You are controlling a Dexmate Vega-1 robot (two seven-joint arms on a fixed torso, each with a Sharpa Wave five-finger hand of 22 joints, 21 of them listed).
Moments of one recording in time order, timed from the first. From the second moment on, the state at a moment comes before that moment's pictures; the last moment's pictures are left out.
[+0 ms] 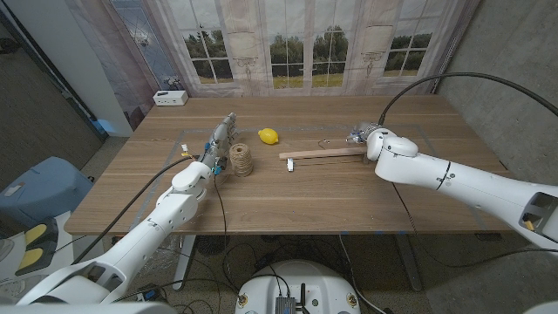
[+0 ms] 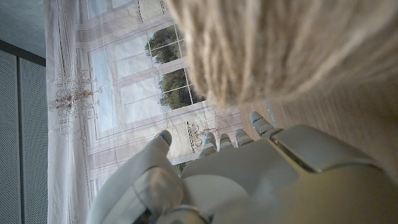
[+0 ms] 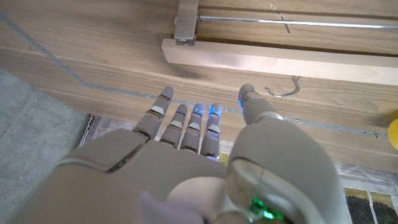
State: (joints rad) left arm 0.84 0.50 0.39 -1.29 -0.65 -0.28 -0.05; left_hand 0.22 0.13 0.35 0.12 0.30 -0.07 -0.06 0.19 0.17 -0.16 -0.03 0.21 0.18 -0.17 -0.03 0.18 0.17 -0.13 0.00 0.46 0.17; right arm -0.36 -0.82 -1.11 -1.93 -0.25 -1.11 0.08; right_hand 0.71 0.12 0.48 -0.19 0.19 0.40 -0.06 0.20 0.18 0.31 -0.04 0.20 0.19 0.20 -0.04 0.21 0.18 0.31 0.06 0.21 0.17
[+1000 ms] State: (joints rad) left arm 0.85 0.50 0.39 -1.29 -0.66 -0.28 -0.05; left_hand 0.22 0.13 0.35 0.12 0.30 -0.07 -0.06 0.19 0.17 -0.16 -0.03 0.21 0.18 -0.17 -0.03 0.18 0.17 -0.13 0.01 0.45 0.17; right arm -0.20 -0.75 -1.38 -1.85 -0.46 -1.24 0.22; right_hand 0.93 0.03 0.48 -0.18 0.19 0.45 -0.11 0.21 0.18 0.34 -0.09 0.20 0.20 0.23 -0.04 0.21 0.19 0.35 0.03 0.21 0.17
